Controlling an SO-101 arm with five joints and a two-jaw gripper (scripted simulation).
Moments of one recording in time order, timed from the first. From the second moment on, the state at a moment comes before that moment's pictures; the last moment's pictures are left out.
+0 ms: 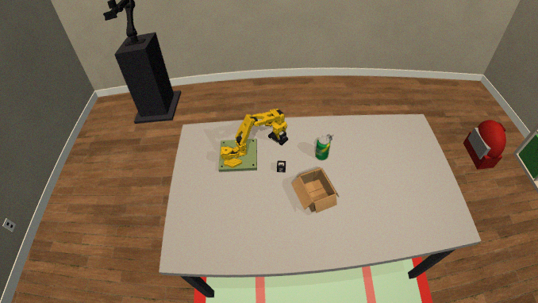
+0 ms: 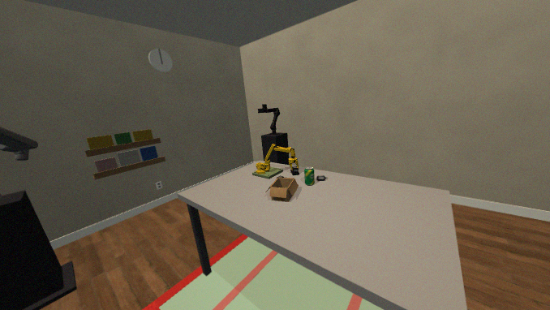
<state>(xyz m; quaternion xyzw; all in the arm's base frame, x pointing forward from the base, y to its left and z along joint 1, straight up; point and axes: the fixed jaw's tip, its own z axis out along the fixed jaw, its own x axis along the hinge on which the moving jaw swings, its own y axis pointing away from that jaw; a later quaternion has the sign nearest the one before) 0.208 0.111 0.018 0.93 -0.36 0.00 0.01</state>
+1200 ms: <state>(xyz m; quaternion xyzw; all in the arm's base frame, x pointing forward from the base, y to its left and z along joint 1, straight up) 0.207 0.111 0.026 0.93 -0.36 -0.01 0.01</state>
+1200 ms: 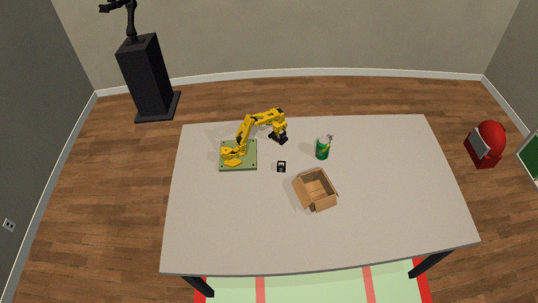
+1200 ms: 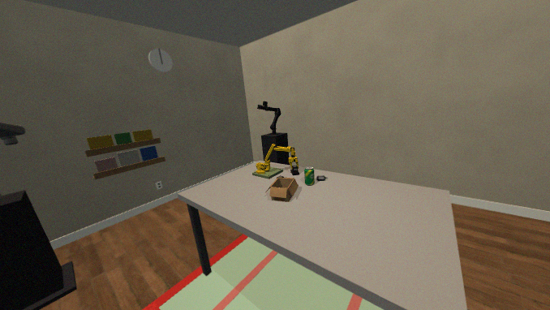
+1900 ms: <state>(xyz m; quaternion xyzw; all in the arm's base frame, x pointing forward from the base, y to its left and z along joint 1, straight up) 0.206 0.110 0.049 0.93 -0.36 -0.01 0.02</state>
